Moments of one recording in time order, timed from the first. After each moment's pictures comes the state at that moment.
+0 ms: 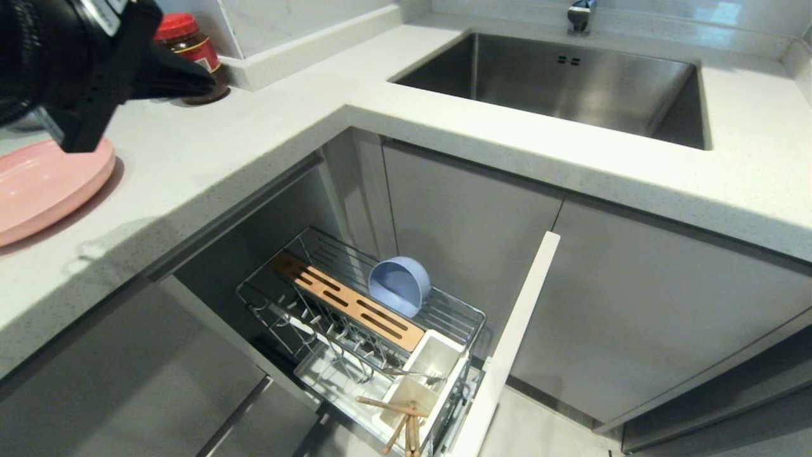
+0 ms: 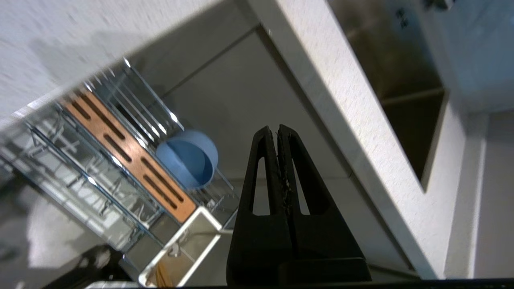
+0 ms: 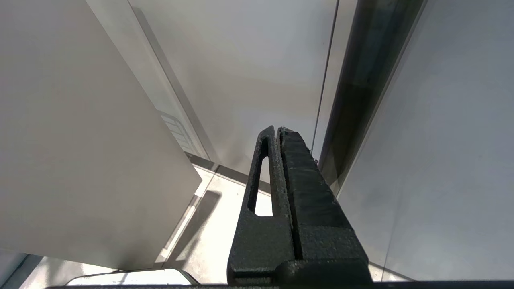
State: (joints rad) left arm -0.70 1.40 -1.73 0.57 0.47 -0.78; right arm -0.01 0.00 0.00 -0.01 -0.05 0.10
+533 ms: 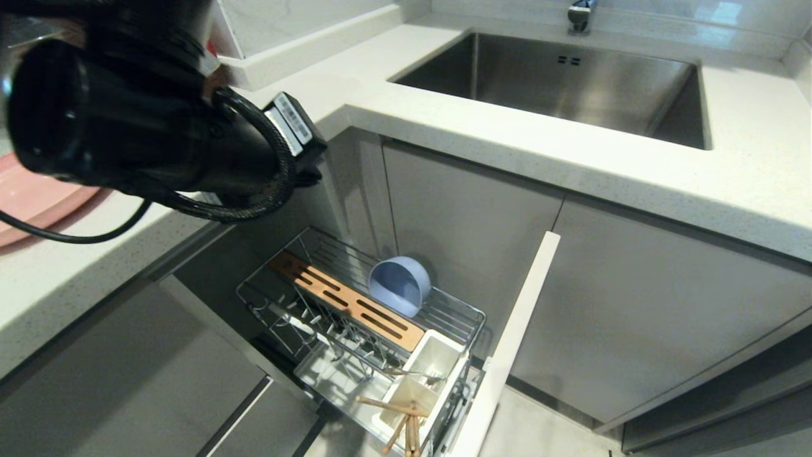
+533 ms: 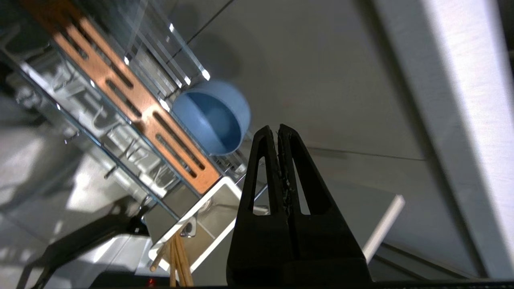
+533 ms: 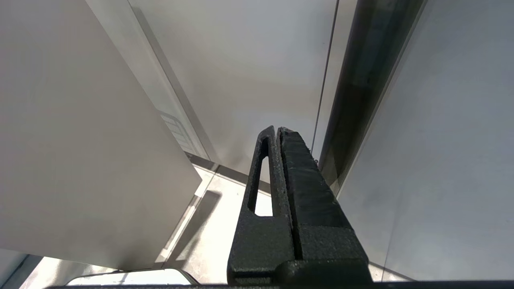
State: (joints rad) left arm -0.72 1.60 -1.67 0.57 0.47 -0.87; right arm -0.01 0.00 0.00 -0.01 -0.05 0.10
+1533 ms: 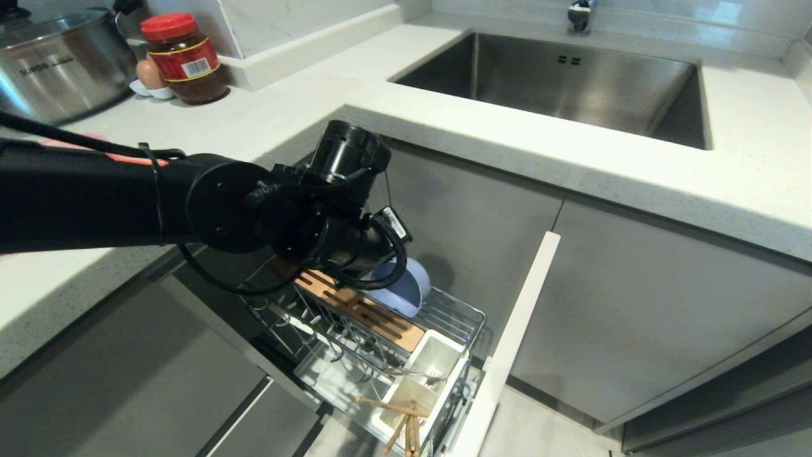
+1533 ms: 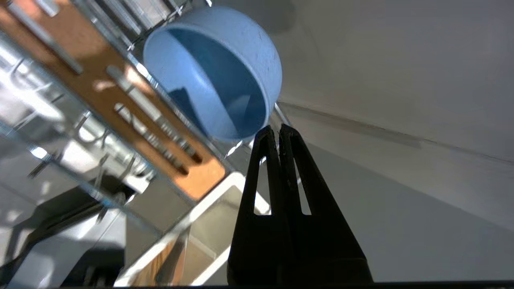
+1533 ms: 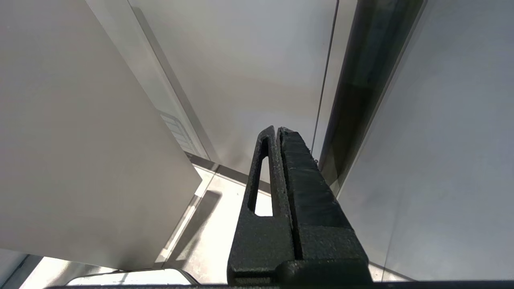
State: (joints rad) left arm -0.67 1.88 -1.51 0.30 0.29 -0.92; right arm -0.01 0.00 0.00 -0.01 -0.05 0.10
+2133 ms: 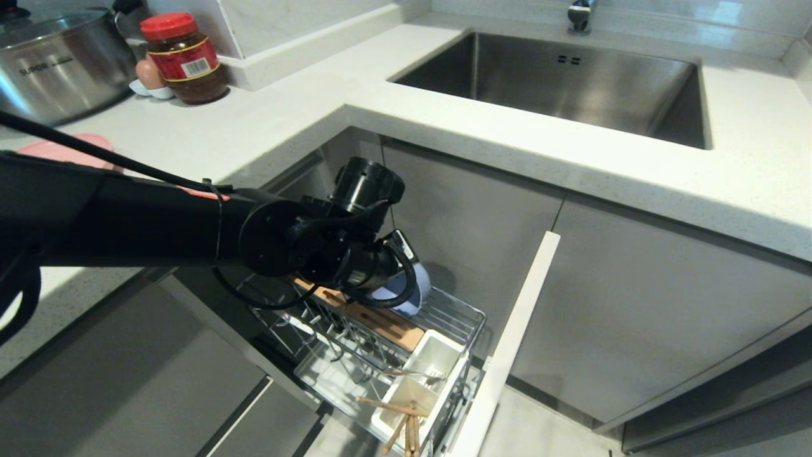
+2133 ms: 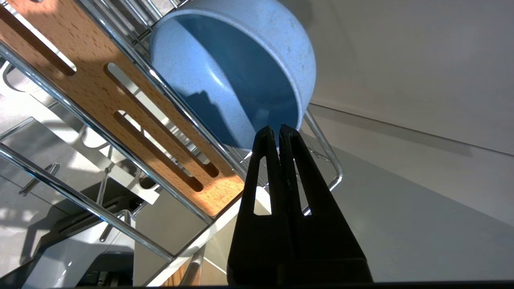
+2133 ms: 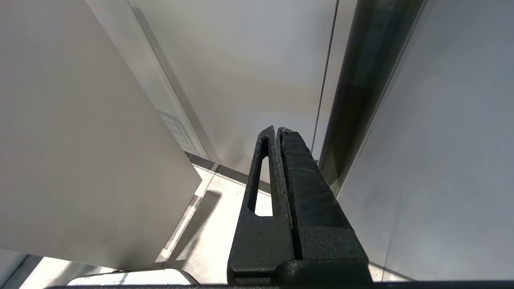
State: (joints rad) left arm -0.66 1.95 -1.46 0.23 0.30 -0.90; right arm -0.01 0.00 0.00 -0.01 -0.05 0.10
